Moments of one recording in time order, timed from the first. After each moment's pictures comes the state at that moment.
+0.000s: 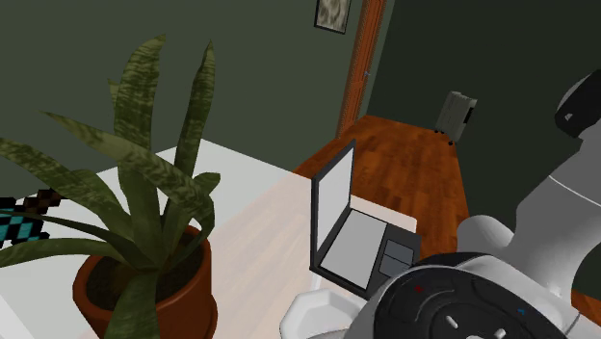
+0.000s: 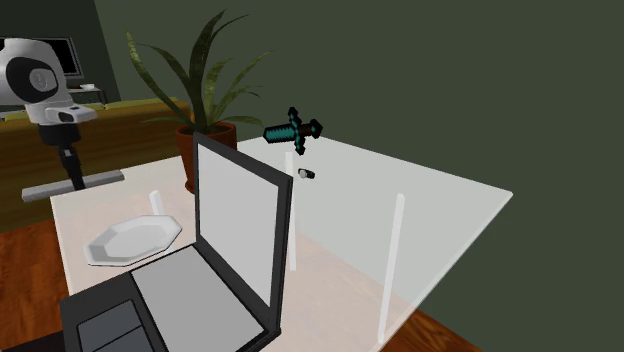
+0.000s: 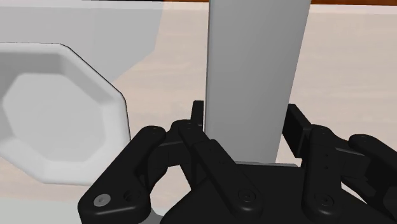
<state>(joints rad) 0.57 -0.22 0.80 -2.26 0.19 2.08 0.99</state>
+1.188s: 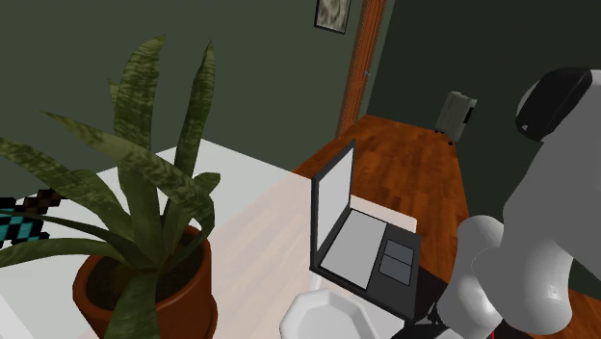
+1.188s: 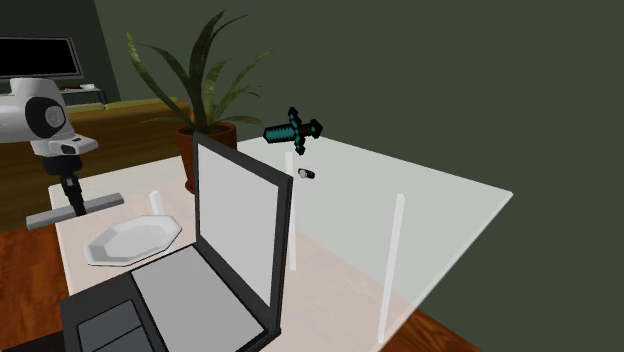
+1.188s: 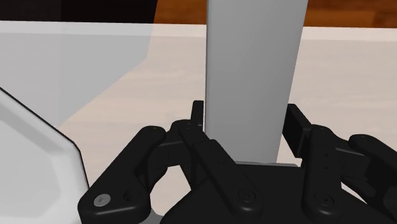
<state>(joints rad) 0.56 -0.04 0.89 -2.34 0.06 2.30 1.14</state>
